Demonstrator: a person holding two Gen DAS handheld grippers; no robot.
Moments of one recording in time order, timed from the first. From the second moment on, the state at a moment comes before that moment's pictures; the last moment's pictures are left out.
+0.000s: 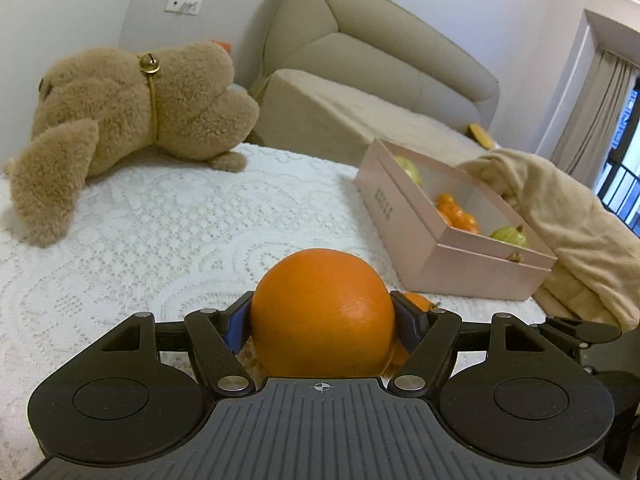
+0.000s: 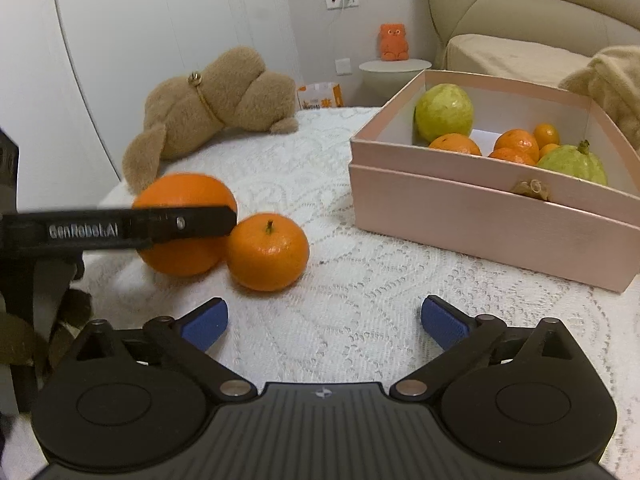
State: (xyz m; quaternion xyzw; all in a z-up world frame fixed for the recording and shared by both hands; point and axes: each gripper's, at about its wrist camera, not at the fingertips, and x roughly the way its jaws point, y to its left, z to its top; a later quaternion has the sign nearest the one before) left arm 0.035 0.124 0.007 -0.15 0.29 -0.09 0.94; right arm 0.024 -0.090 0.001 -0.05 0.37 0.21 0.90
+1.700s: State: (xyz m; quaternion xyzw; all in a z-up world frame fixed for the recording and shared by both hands) left arm 0.050 0.077 0.165 -0.13 0.15 -0.14 0.97; right arm 0.028 -0.174 0.168 0.04 0.19 0.10 0.98
